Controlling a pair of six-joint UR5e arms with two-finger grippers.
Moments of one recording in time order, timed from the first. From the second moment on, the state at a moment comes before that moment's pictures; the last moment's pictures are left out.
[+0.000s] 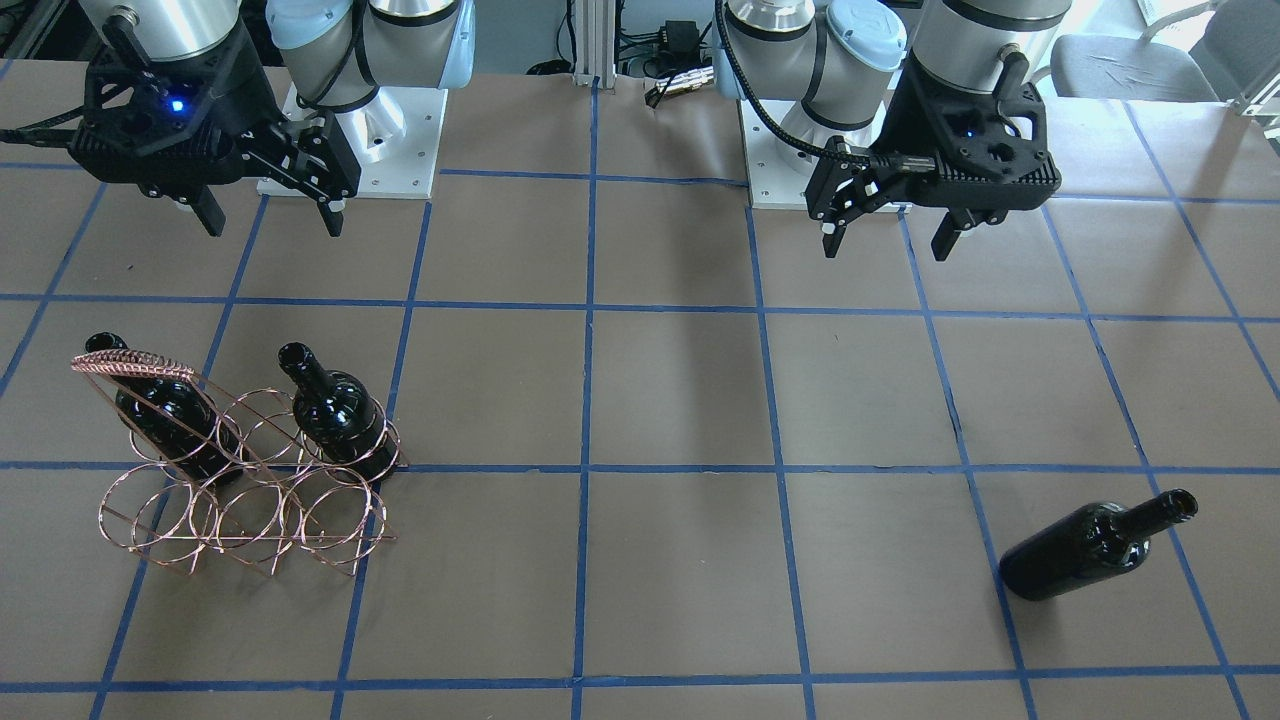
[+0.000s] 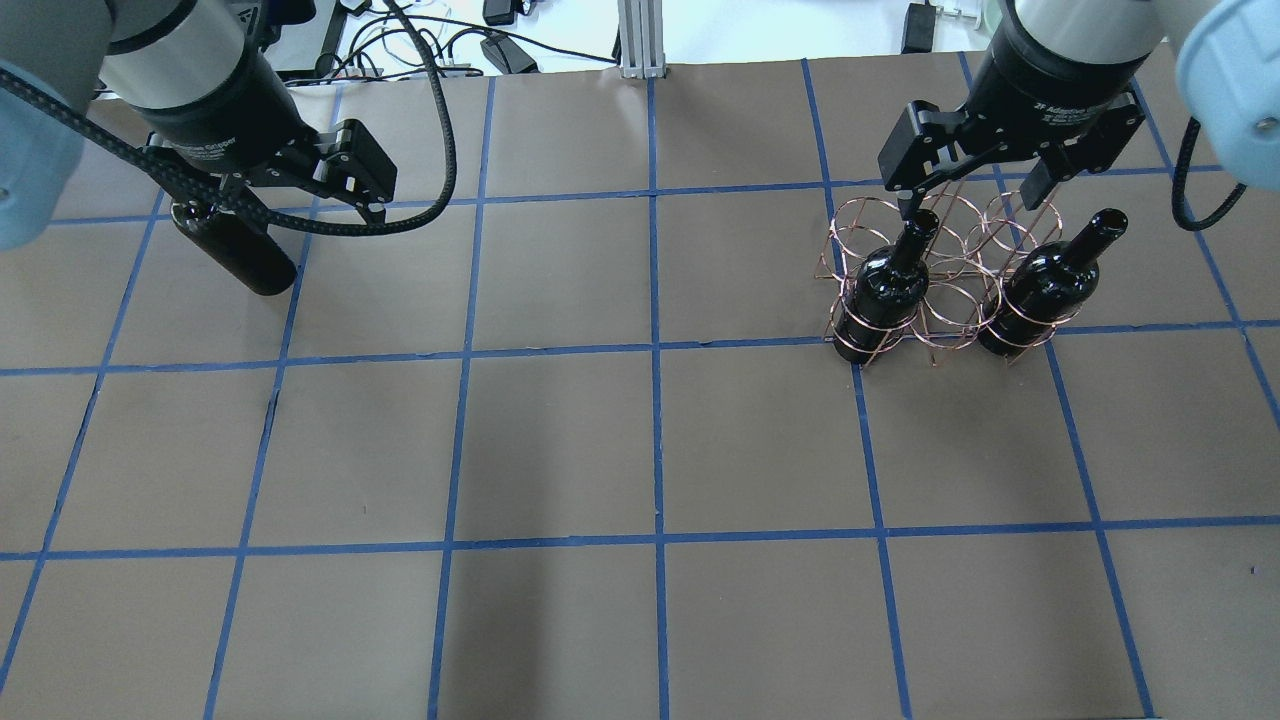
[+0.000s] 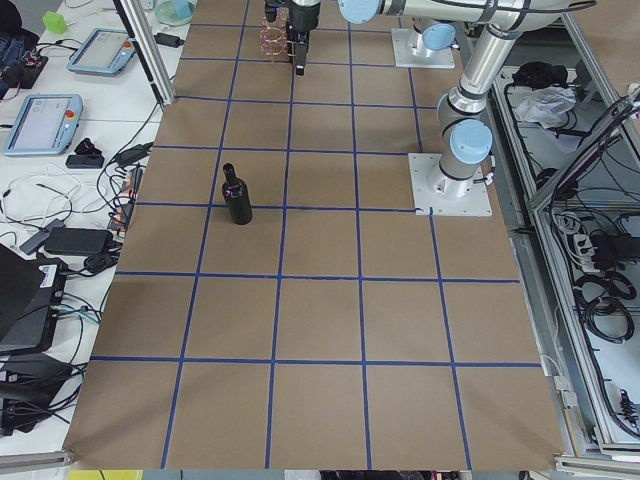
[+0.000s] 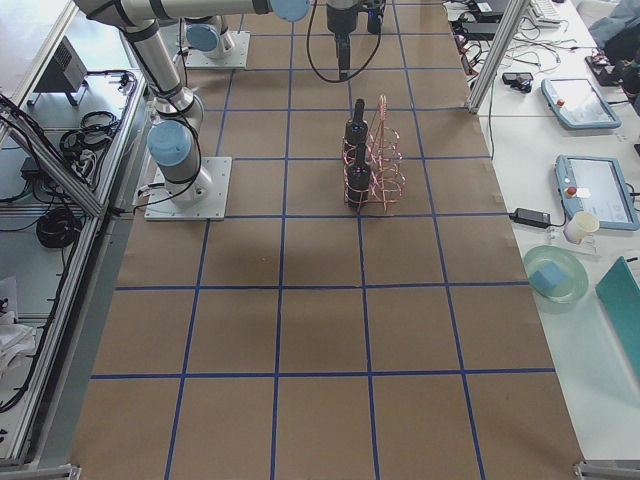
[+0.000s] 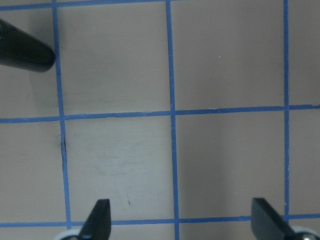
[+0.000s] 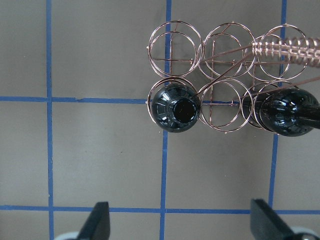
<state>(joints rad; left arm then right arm) -1.57 -1.54 -1.56 -1.54 1.60 0.02 1.57 -1.61 1.55 -1.57 -1.58 -0.04</state>
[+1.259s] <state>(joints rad) -1.37 -1.62 -1.50 -1.48 1.59 0.23 1.57 -1.61 1.56 -1.58 -1.58 -0.04</state>
